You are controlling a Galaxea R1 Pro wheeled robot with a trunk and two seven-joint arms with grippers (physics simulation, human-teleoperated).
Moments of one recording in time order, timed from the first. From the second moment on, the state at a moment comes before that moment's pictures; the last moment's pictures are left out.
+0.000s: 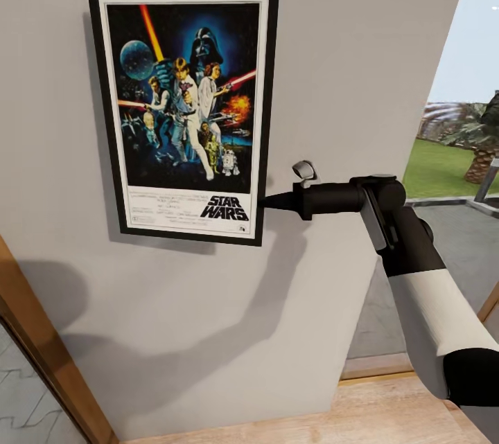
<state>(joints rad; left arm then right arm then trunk) 0.04 0.07 0.11 -0.64 -0.05 -0.06 -0.06 -1.08 -0.10 0.15 -1.25 -0.18 0.86 1.43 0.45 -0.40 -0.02</state>
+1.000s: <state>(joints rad) 0.04 0.07 0.11 -0.64 -0.05 -0.06 -0.06 -1.05 -0.10 0.15 -1.25 -0.18 0.82 1.43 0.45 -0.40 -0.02</state>
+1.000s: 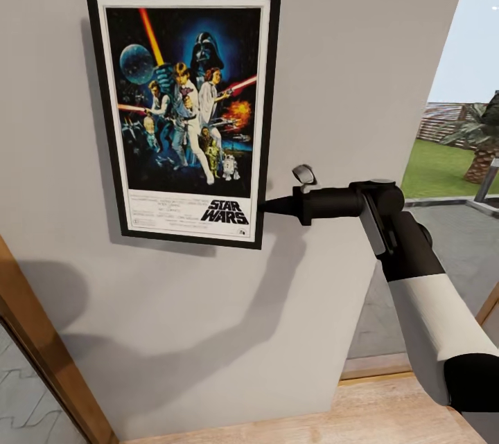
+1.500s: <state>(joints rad) 0.04 0.07 0.11 -0.64 -0.05 -0.06 -0.06 -1.05 -0.10 0.15 -1.25 -0.18 0.82 1.43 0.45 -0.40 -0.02</state>
